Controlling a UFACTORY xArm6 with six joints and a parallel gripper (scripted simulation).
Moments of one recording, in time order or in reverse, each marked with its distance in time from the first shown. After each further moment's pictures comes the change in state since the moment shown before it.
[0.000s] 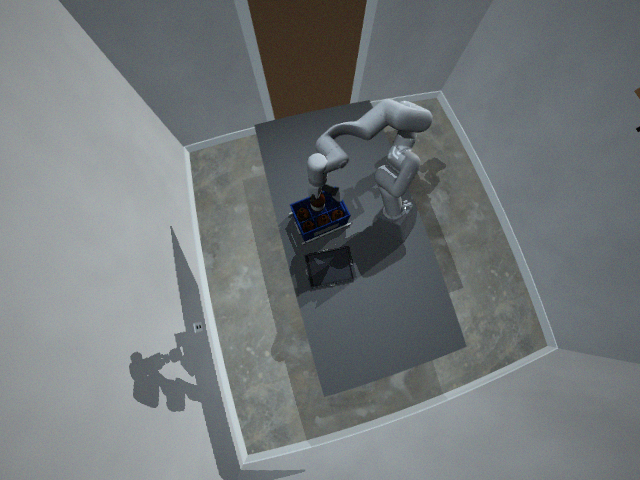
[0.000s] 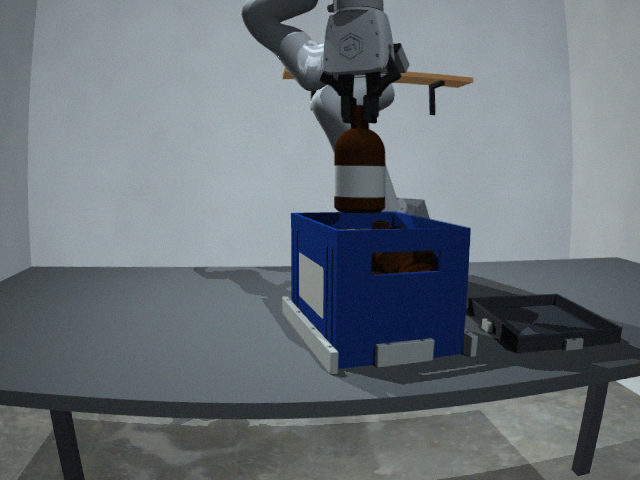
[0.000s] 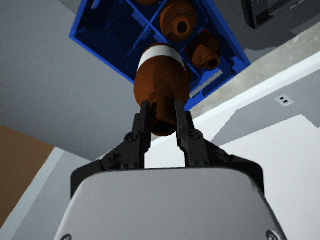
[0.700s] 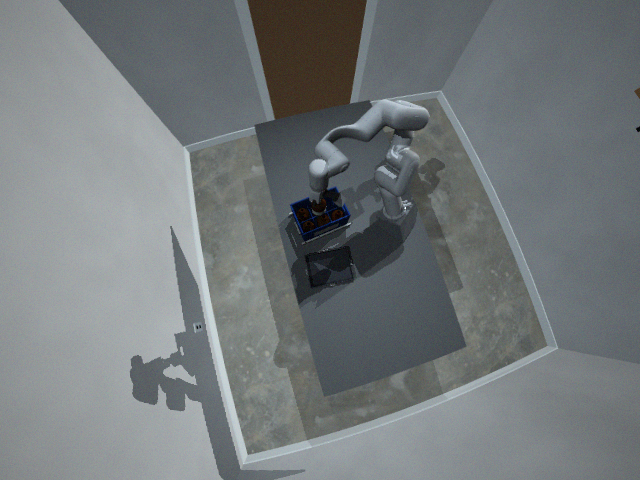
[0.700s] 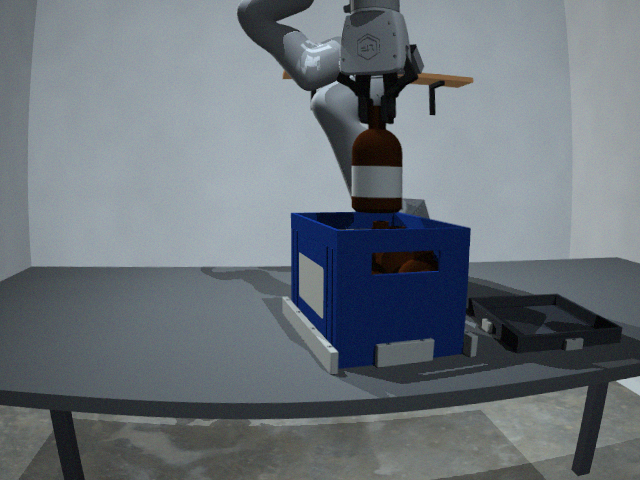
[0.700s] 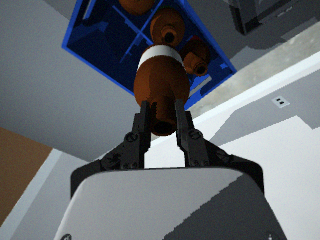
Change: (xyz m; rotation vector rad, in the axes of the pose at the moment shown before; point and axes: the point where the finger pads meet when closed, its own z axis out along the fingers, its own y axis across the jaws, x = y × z) arm 0.014 0.021 0.000 0.000 0.000 0.000
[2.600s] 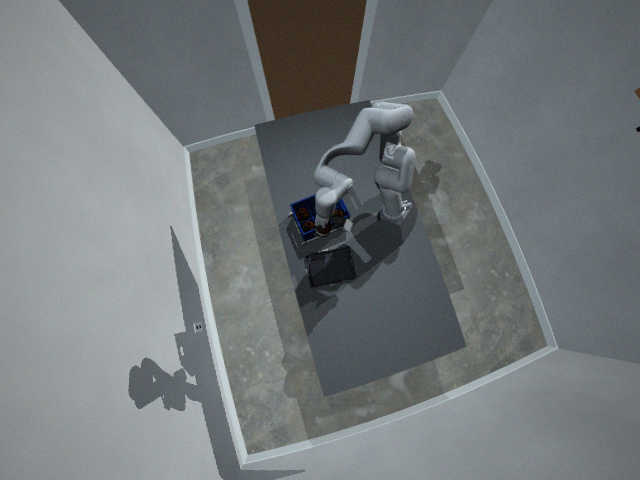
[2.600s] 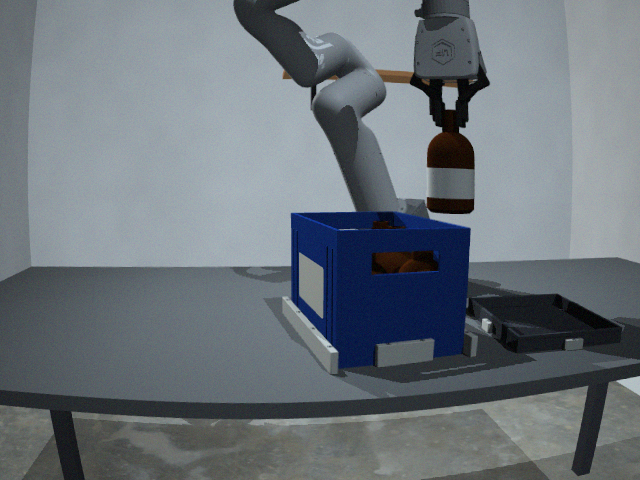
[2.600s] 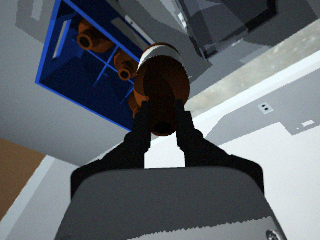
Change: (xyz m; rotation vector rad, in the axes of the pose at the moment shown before) arm 0.062 0.095 0.000 0.000 -0.001 0.001
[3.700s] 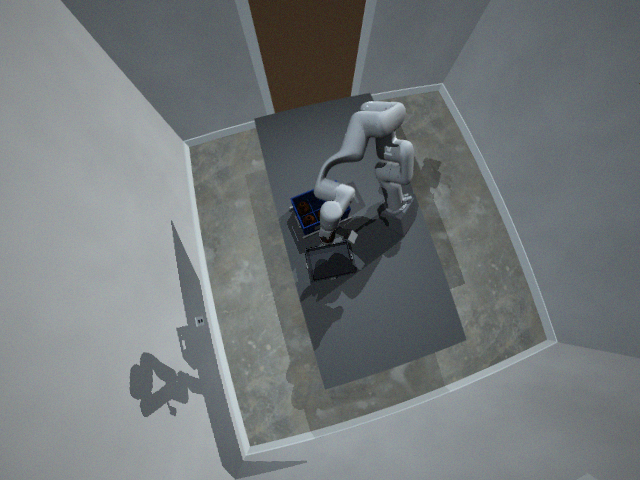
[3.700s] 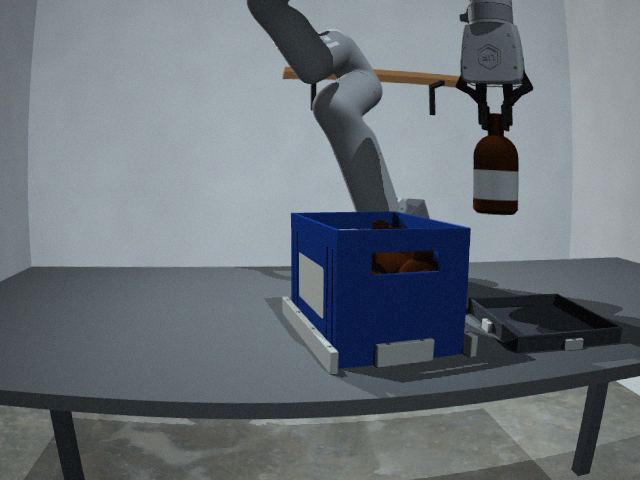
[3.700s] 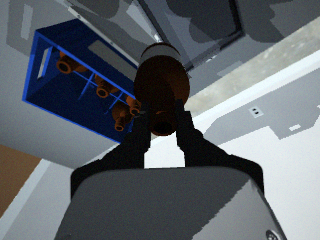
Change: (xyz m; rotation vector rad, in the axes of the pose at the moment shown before) arm 0.042 0.063 0.000 0.001 0.000 0.000
